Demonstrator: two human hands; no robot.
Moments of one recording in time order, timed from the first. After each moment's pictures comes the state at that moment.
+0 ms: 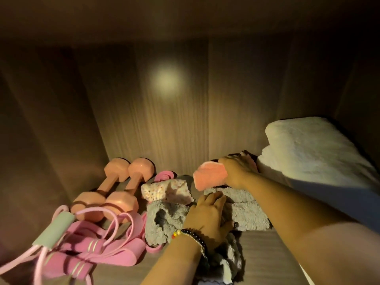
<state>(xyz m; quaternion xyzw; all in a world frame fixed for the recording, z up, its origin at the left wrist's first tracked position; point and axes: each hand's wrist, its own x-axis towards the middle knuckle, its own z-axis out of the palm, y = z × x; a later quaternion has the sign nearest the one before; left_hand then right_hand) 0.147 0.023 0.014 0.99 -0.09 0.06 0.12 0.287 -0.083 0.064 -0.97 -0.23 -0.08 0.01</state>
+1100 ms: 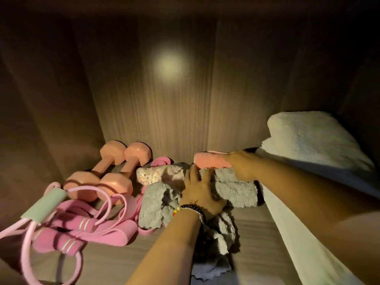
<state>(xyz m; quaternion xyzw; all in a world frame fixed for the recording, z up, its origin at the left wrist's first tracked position) 0.177 0.024 0.002 0.97 0.07 0.08 0.23 0.270 -0.102 0.086 -0.95 -0.30 0.07 -0.10</state>
